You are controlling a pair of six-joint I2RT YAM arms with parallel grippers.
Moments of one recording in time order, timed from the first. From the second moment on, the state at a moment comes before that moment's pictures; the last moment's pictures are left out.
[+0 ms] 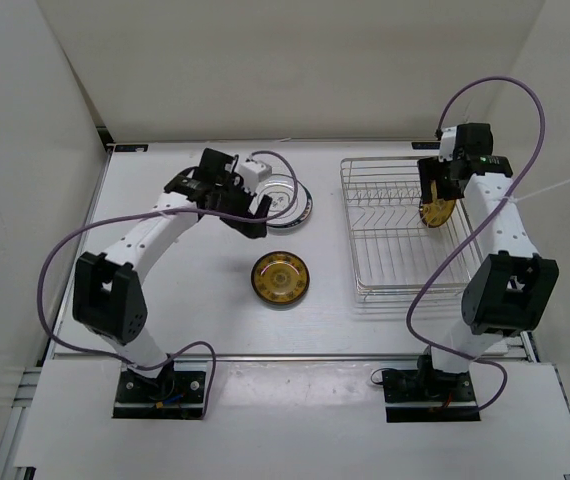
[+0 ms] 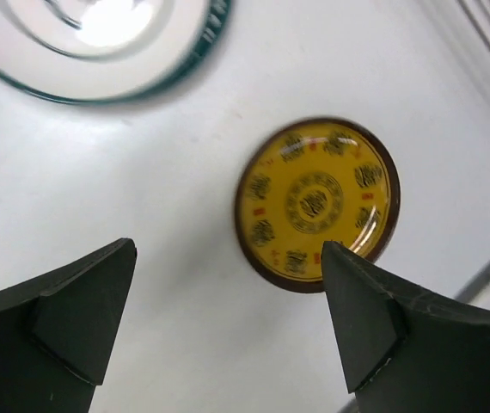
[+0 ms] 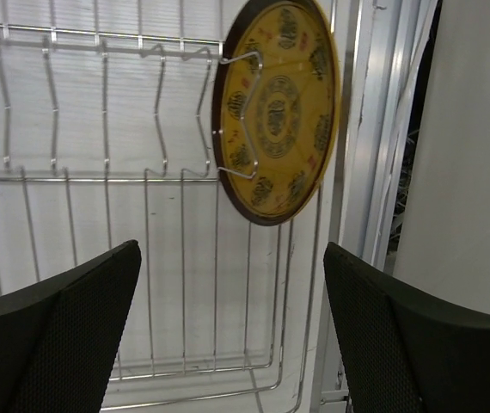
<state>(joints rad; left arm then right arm) -0.41 1.66 1.38 -0.67 0.40 0.20 -0.05 1.62 1.52 -0.79 0.03 -0.25</state>
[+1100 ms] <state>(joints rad) -0.23 1.50 1.50 -0.72 0.20 0.13 -0.11 1.85 1.66 -0.75 0.06 -0.23</state>
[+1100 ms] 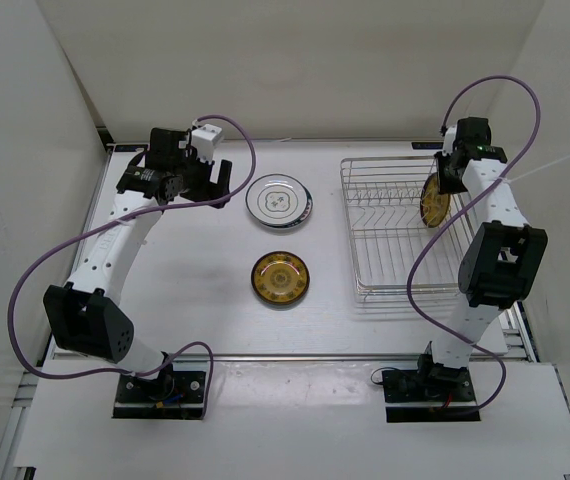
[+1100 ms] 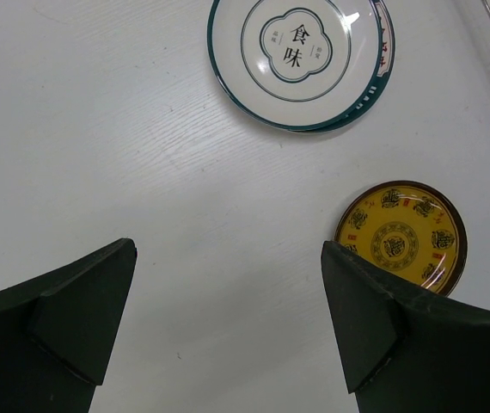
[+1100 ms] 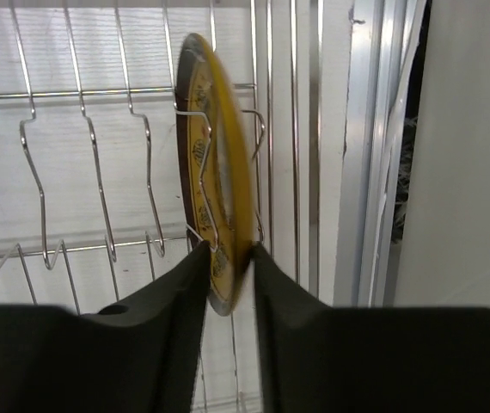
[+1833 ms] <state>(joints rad) -0.23 1.49 1.50 -0.74 0.19 0.13 -0.12 1.87 1.67 -0.75 0.27 -0.16</state>
